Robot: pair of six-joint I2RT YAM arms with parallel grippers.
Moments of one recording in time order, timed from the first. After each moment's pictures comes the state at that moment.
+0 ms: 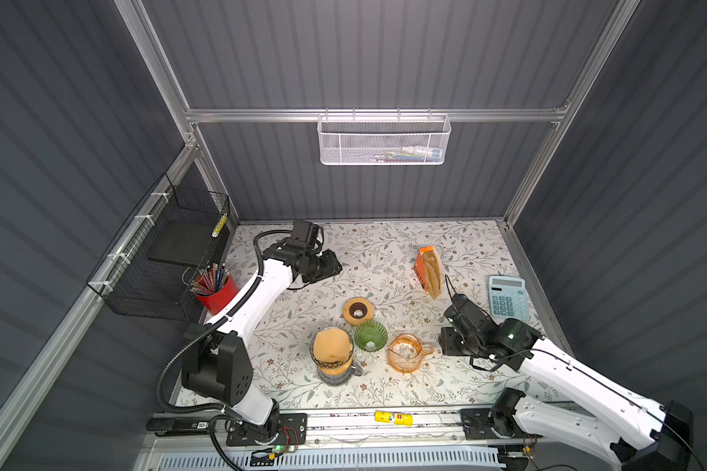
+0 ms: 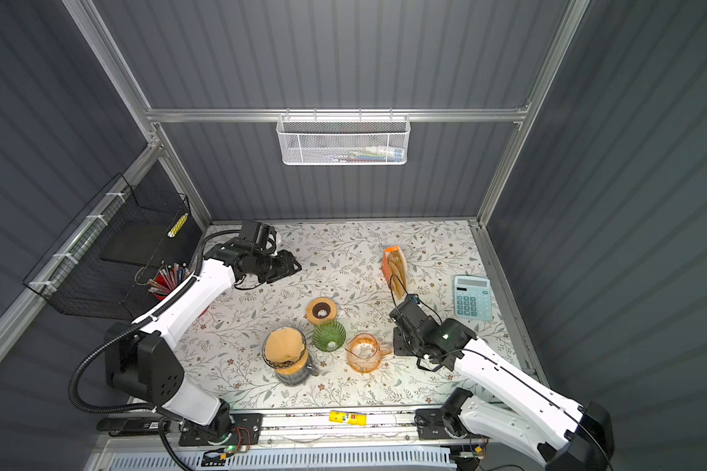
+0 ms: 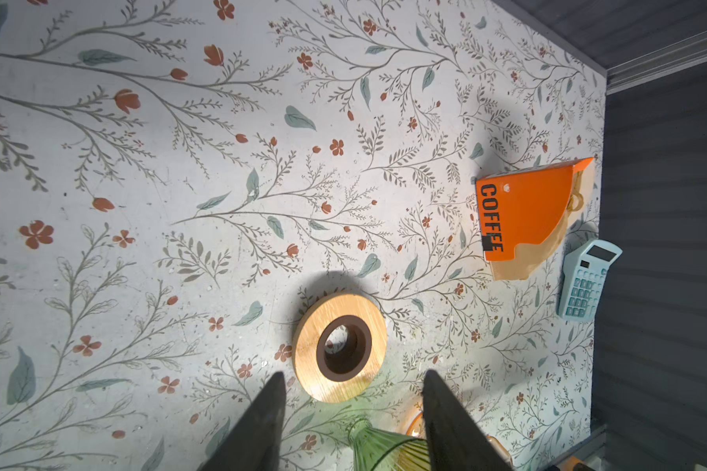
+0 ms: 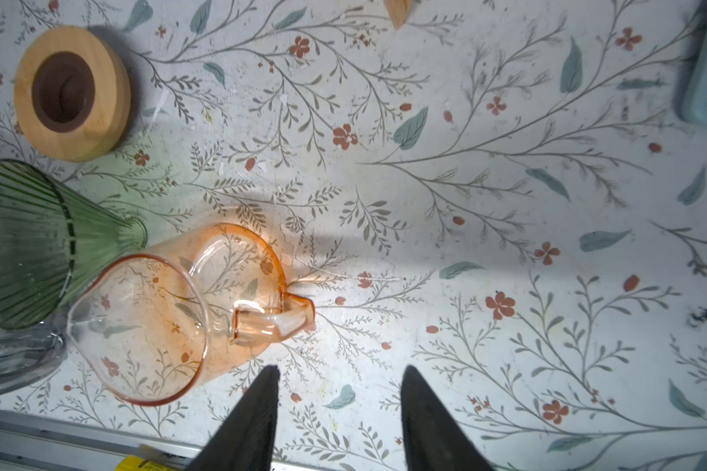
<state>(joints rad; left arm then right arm) -0.36 1.61 1.42 -0.79 0.26 -0.52 0.73 0.96 0.80 -0.95 0.17 0.68</state>
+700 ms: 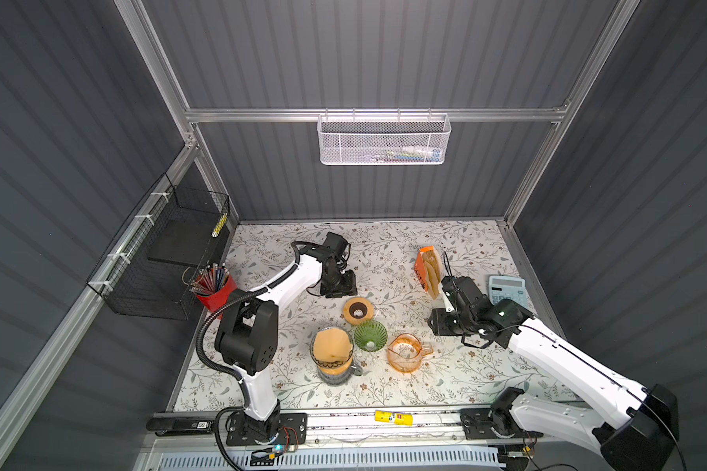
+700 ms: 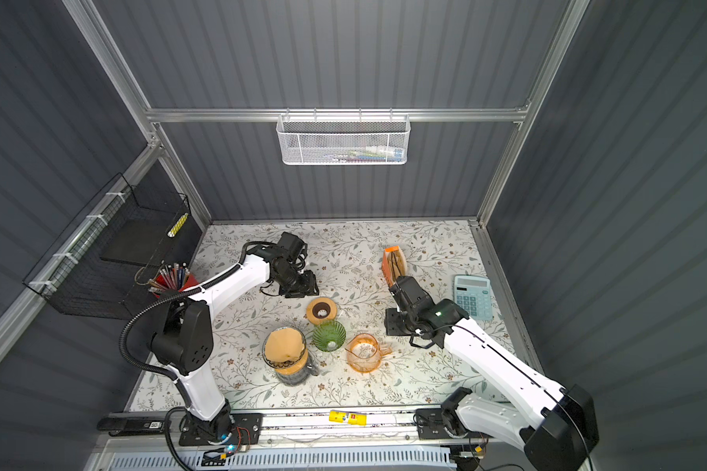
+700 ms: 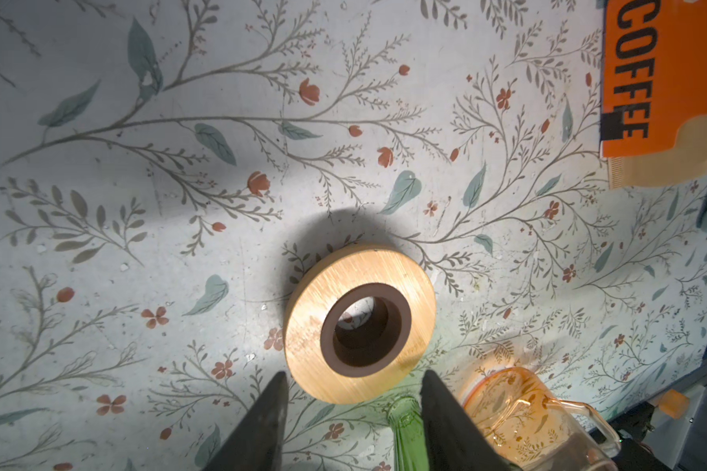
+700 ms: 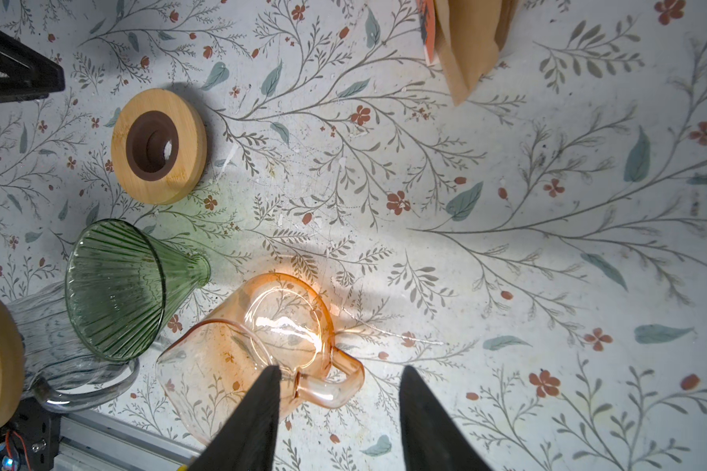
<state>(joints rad) -0.48 1.83 1.43 -0.87 0.25 -0.41 0.62 1.09 0.89 -0.84 0.02 0.54</state>
